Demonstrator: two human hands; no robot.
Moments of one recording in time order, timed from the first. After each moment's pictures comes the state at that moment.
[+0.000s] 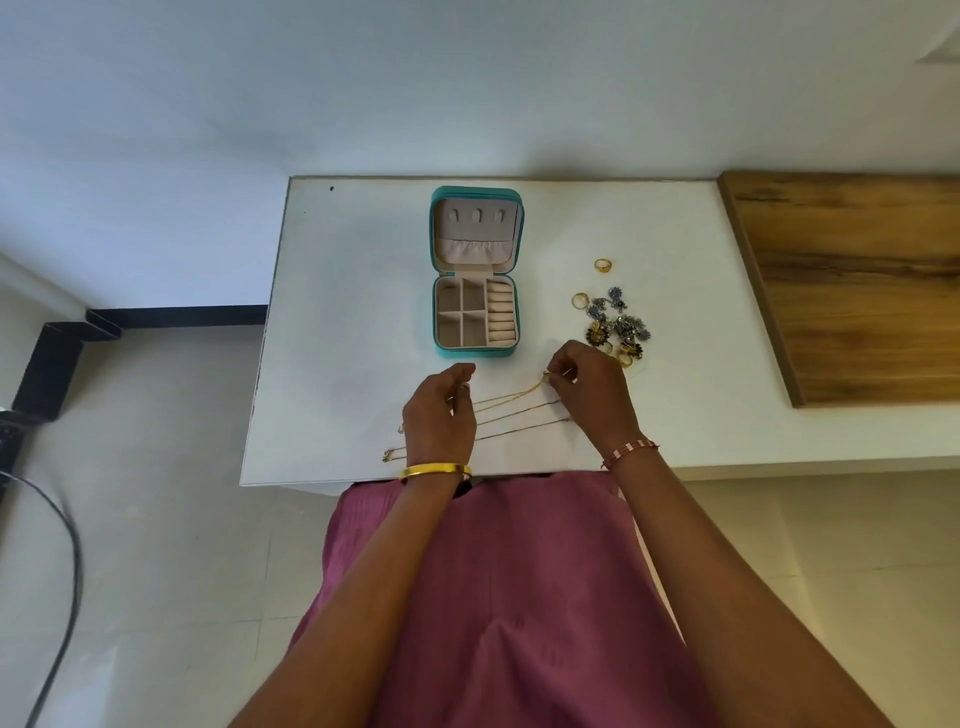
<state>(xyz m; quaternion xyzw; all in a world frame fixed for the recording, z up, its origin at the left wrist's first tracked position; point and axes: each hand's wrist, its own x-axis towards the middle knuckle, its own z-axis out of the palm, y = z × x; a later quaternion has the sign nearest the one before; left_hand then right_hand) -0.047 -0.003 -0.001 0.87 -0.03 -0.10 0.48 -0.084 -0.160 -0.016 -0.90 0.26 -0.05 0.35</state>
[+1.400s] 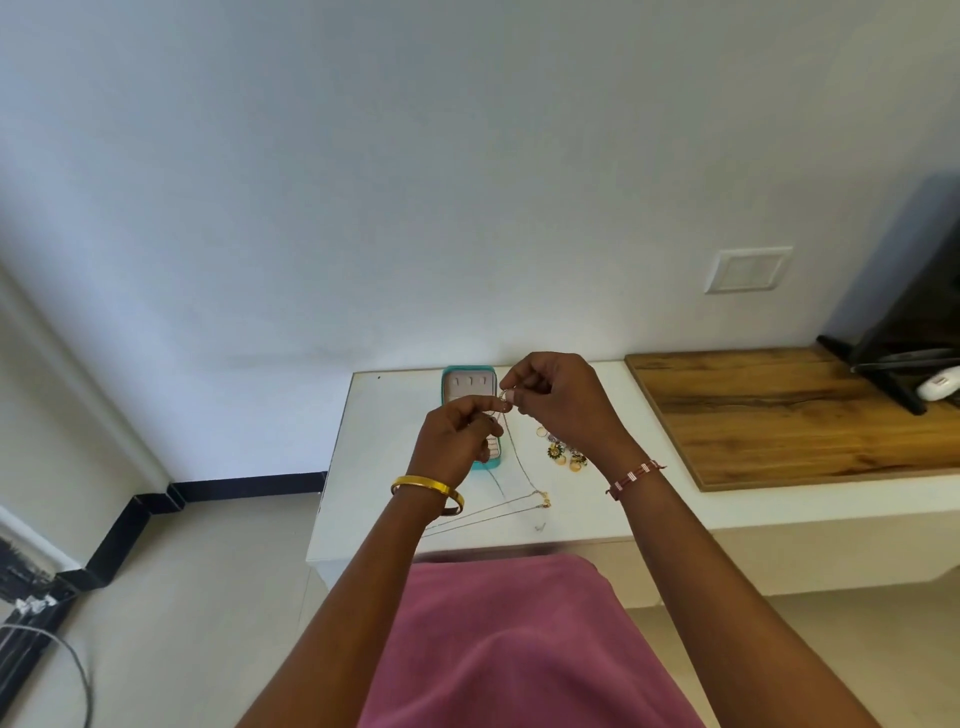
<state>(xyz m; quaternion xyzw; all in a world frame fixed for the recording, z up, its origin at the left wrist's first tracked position) -0.119 0.040 0.190 0.73 -0.18 -0.15 0.64 -0.165 -0.085 0.224 -0.86 0.12 -0.19 0.46</state>
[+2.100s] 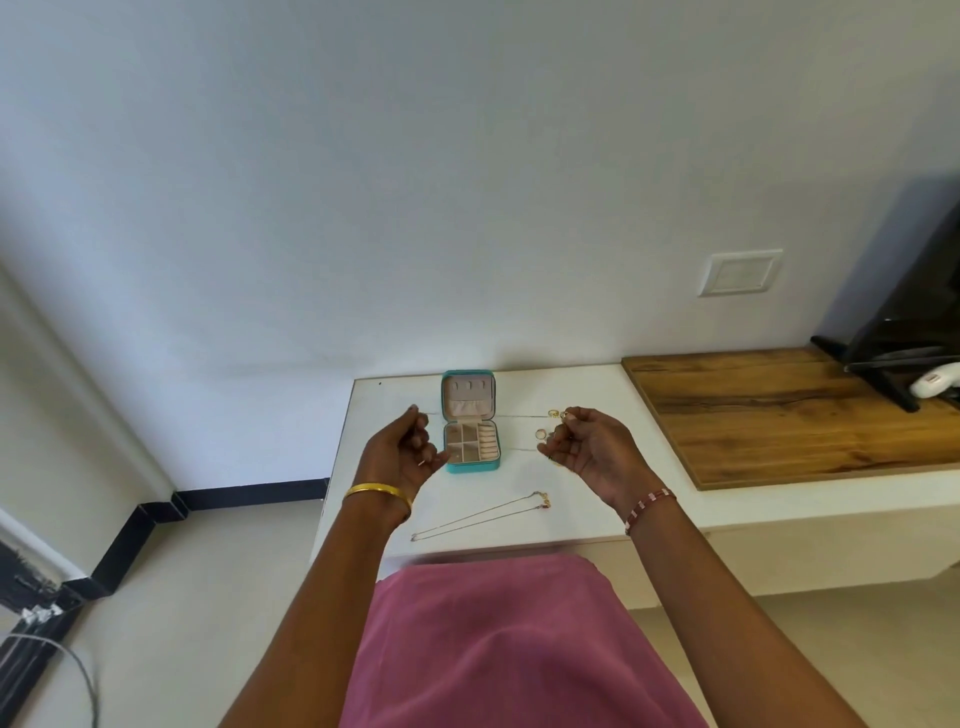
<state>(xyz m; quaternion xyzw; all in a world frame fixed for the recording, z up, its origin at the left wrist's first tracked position) -0.097 0.078 0.172 0.49 0.03 -0.28 0.83 -0.184 -0.118 0.166 -0.47 0.28 -0.13 0.83</state>
